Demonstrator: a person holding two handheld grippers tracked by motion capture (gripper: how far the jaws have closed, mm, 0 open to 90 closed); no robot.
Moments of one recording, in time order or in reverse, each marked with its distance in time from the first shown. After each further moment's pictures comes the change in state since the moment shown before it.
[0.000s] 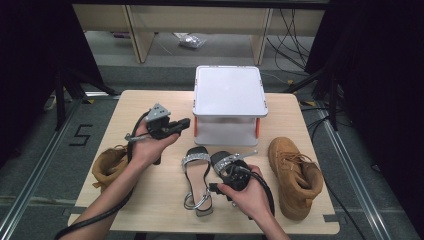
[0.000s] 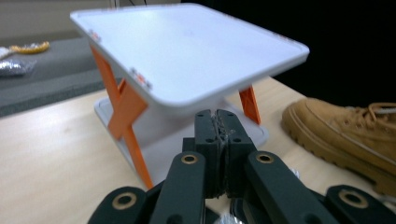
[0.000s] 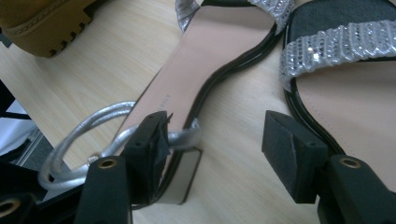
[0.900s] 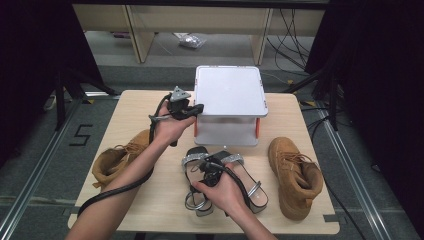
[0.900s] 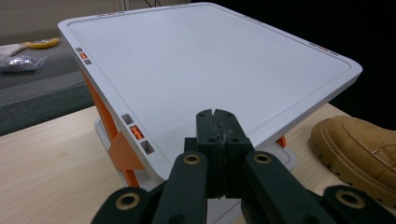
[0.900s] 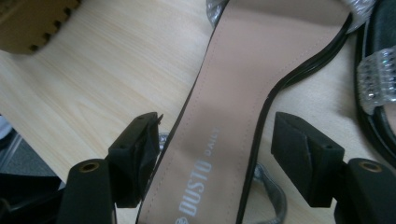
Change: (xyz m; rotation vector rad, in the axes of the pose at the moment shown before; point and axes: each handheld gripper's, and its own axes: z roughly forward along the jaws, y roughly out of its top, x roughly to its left) left arm 0.005 0.023 0.063 0.053 0.054 0.003; right arm 0.042 0.029 0.046 0.141 -0.068 0.050
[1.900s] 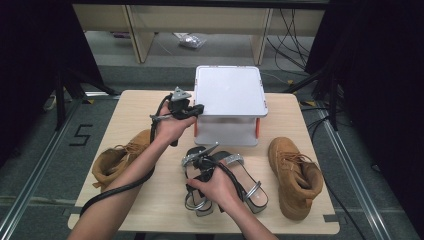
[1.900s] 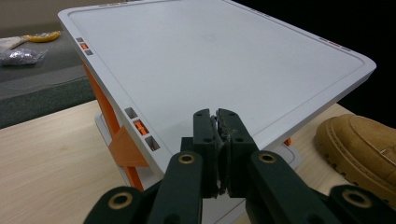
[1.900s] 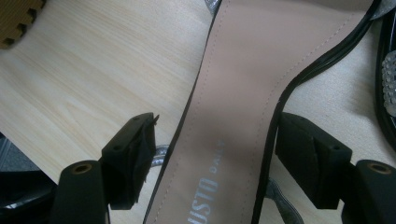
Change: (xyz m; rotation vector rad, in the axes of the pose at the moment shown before) left arm 0.004 -0.003 0.006 0.014 0.004 -0.016; right arm 0.008 0.017 0.013 0.141 -0.023 0.080
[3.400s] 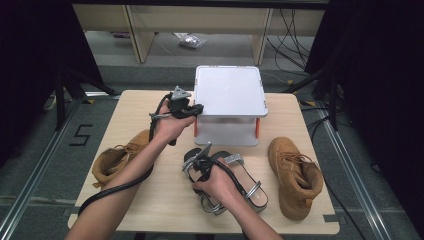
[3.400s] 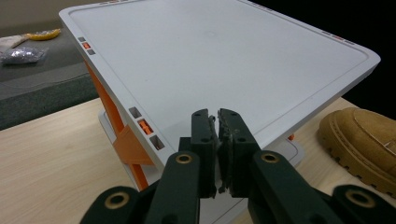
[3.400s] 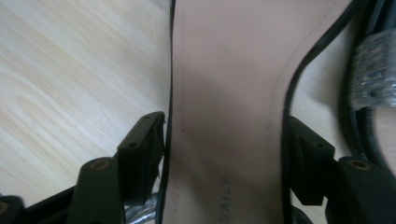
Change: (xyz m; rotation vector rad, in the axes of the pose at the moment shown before) left arm 0.002 0.003 -0.001 0.020 0.004 0.020; right arm -0.015 0.008 0.020 0.150 -0.157 -0.184
